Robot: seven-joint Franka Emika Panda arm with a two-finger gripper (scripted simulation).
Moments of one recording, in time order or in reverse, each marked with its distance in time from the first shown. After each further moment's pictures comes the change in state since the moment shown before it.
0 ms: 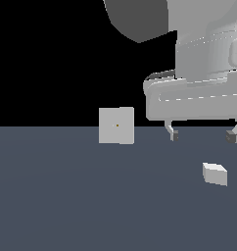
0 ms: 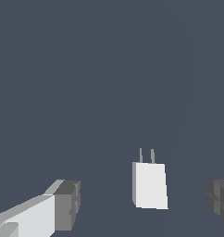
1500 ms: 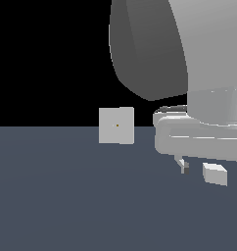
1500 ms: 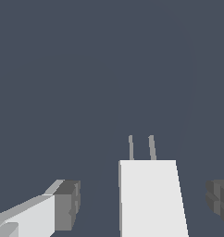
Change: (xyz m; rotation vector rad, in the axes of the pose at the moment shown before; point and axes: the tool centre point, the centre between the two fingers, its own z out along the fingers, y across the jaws) arm -0.024 0.019 0.061 -0.010 0.028 0.056
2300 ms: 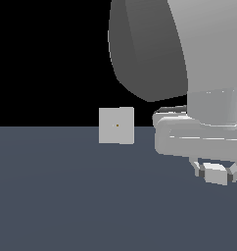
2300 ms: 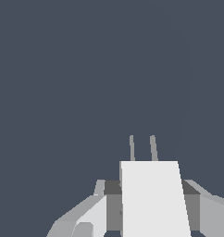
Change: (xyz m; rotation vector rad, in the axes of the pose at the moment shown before) arm 0.000 0.000 0.001 -0.001 0.001 0.000
